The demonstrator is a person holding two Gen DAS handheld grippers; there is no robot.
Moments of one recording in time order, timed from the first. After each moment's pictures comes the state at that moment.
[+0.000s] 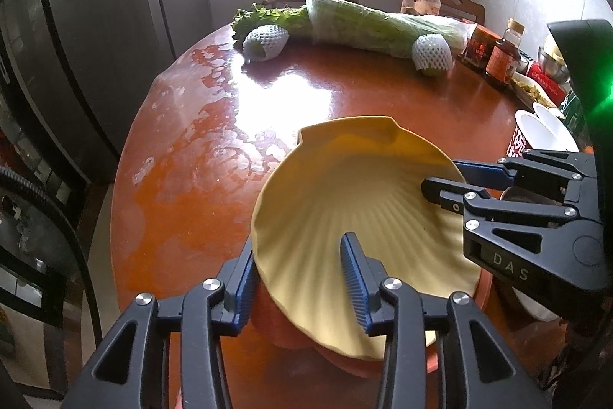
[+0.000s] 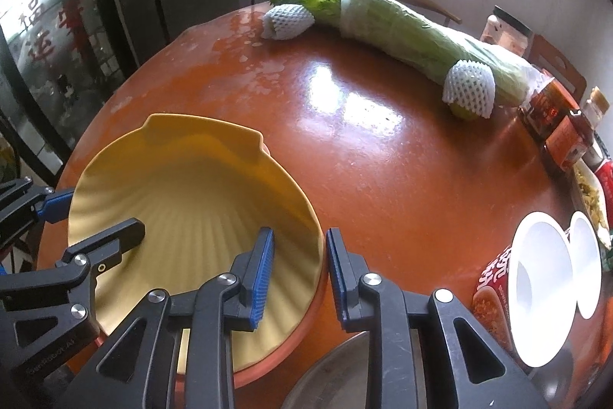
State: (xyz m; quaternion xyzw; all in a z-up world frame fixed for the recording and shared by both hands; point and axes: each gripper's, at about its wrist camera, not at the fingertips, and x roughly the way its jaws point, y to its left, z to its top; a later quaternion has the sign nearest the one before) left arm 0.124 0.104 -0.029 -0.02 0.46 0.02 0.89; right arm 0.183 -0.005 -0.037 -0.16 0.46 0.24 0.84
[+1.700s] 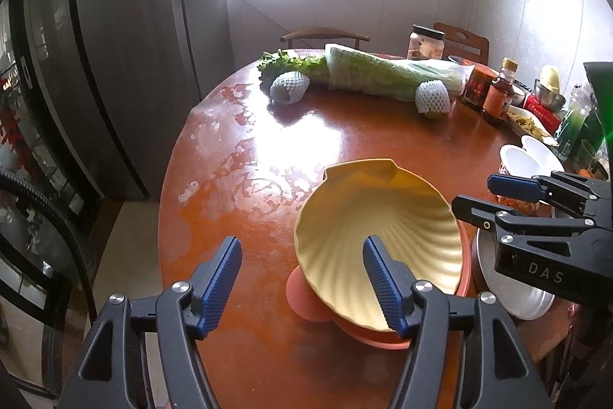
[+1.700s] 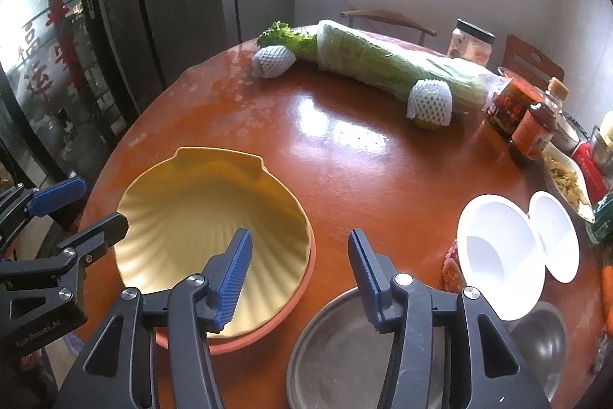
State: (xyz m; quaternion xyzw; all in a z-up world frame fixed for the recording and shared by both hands) left arm 0.084 0.111 0.013 -0.02 0.39 0.05 0.92; right arm 0.146 -0.030 0.006 -0.11 0.42 0.21 0.87
